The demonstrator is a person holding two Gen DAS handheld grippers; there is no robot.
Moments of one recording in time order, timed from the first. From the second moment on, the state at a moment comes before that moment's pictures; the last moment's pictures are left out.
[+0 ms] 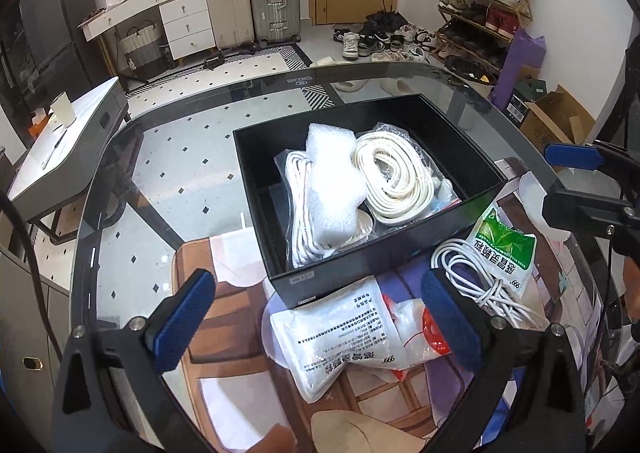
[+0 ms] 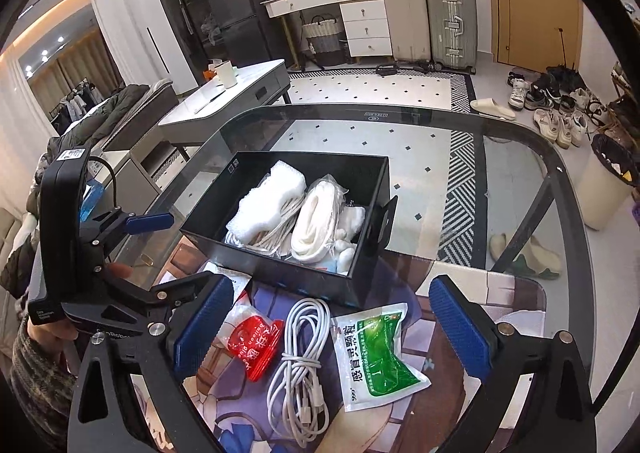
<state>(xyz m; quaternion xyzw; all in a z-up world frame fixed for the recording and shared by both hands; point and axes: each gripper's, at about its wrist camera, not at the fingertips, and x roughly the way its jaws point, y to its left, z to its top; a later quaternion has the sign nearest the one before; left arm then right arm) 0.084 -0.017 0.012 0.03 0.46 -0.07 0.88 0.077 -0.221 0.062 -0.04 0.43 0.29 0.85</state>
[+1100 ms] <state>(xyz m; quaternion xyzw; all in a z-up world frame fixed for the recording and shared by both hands) 0.071 -0.004 -0.031 -0.03 0.50 -0.09 0.86 0.037 -0.202 0.009 -0.10 0.48 0.29 0.82</state>
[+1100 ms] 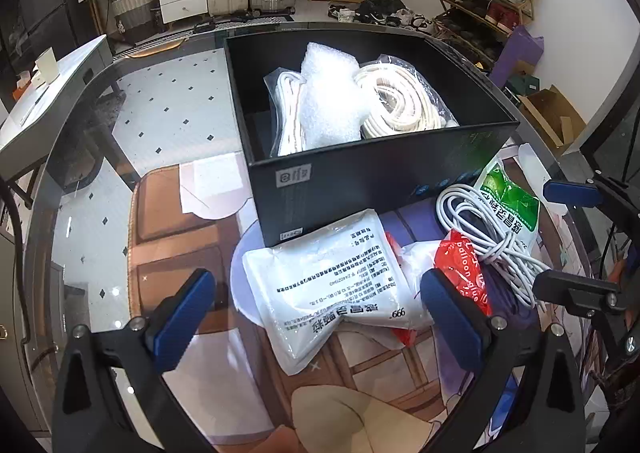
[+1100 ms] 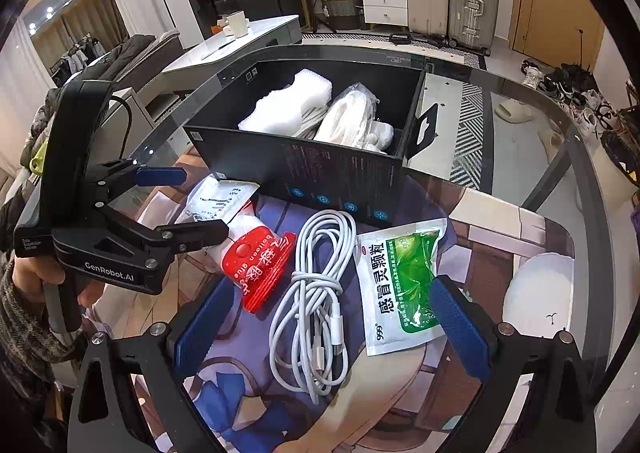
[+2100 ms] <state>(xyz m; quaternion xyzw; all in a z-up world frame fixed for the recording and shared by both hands) 0.064 0.010 -0.035 -0.07 0.49 -0.11 0.86 0.033 -0.171 -0.027 -0.12 0.50 0.31 0.80</state>
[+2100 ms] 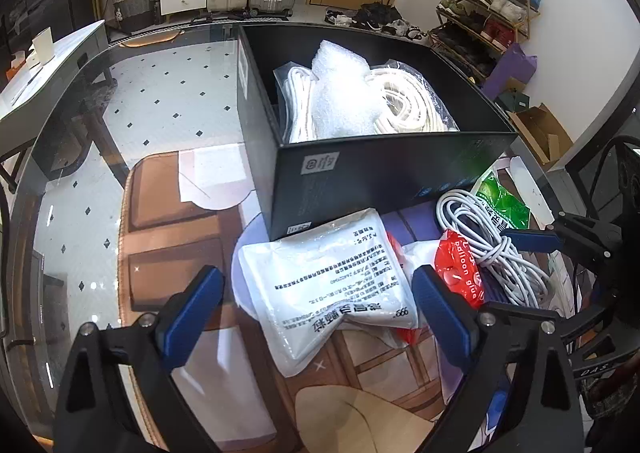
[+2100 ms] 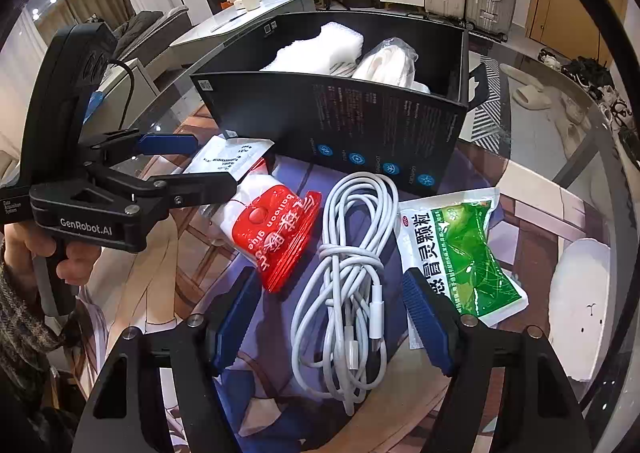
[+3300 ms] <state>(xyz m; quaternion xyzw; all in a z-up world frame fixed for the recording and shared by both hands) 0.041 0.008 -0.028 -0.04 0.49 -0.06 0.87 0.023 -0.173 -0.007 -0.12 0.48 0.28 0.82</state>
